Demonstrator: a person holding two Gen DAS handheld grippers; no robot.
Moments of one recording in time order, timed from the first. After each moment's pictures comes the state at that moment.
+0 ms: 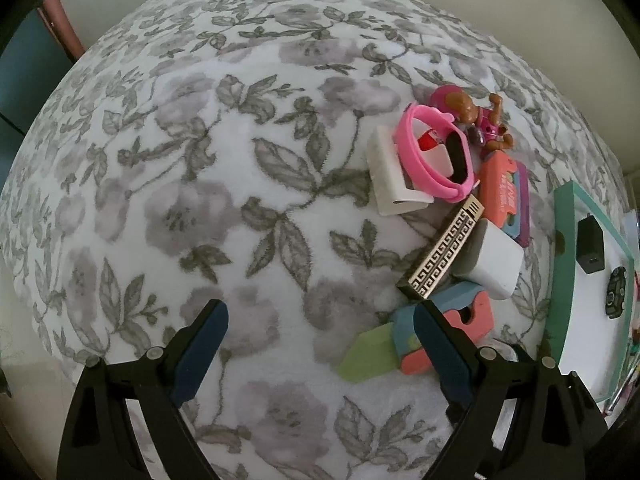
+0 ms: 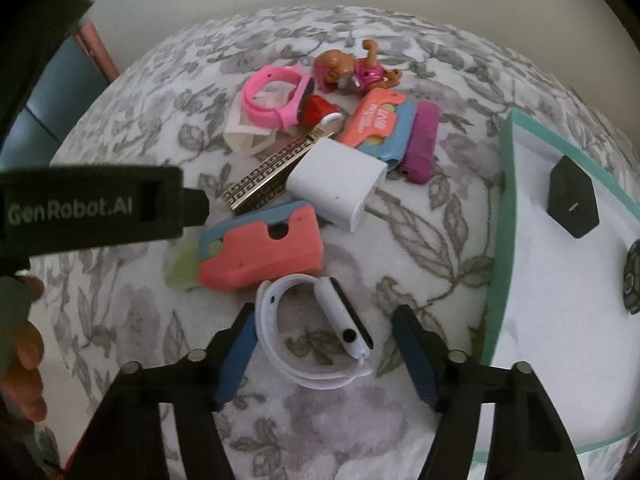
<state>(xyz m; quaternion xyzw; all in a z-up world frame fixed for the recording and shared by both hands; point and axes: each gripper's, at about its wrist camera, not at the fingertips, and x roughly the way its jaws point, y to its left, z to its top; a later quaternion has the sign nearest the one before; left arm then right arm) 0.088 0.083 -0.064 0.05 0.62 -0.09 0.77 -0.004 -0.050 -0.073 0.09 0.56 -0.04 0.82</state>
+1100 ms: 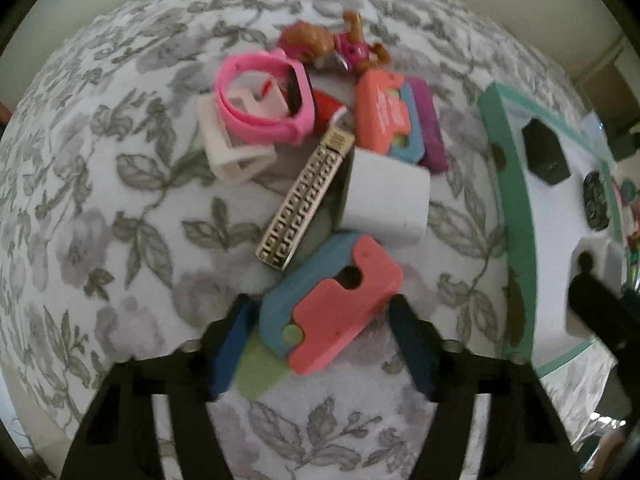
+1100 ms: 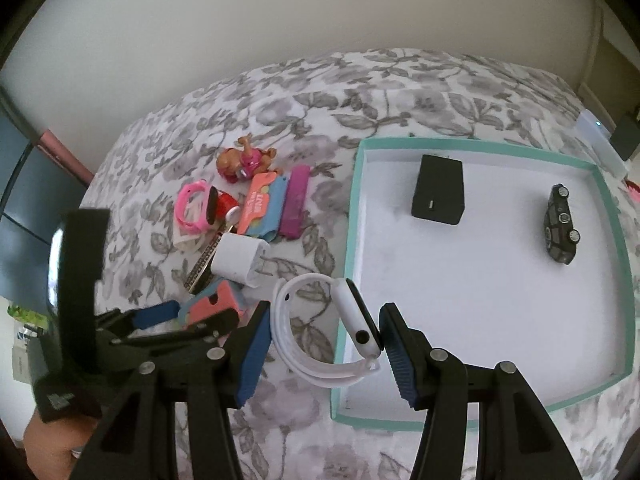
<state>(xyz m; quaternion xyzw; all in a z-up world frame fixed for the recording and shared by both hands) 0.050 -0.037 -0.091 0.14 0.63 -0.21 0.73 -0.043 -0.141 -0.010 0.21 0.51 -0.12 0.83</state>
